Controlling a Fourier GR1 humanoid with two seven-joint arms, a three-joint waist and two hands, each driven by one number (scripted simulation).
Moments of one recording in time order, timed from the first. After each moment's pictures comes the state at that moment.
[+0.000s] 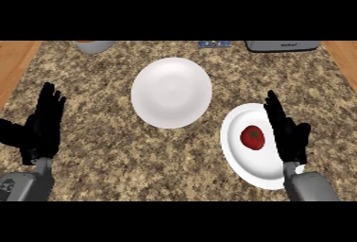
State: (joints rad) left arm -0.15 0.40 -0.10 -1.43 0.42 0.43 -0.02; right arm -0.16 -0.23 0.16 -1.34 -0.12 -0.22 -0.02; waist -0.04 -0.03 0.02
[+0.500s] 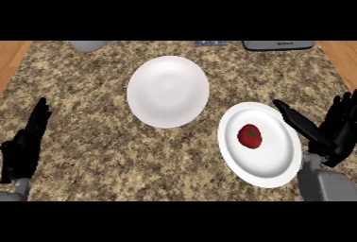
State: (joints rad) left arm -0.03 0.57 -0.19 -1.41 0.24 0.36 -0.09; right arm -0.17 -0.09 -0.15 -1.52 -0.13 -0.70 -0.16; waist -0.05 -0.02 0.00
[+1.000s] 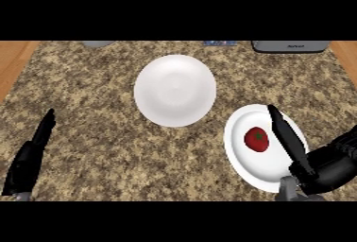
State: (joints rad) left arm 0.04 0.59 -0.23 -1.42 0.17 0.33 -0.16; right arm -0.04 -0.01 0.12 -1.77 -0.03 -1.25 -0.30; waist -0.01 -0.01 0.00
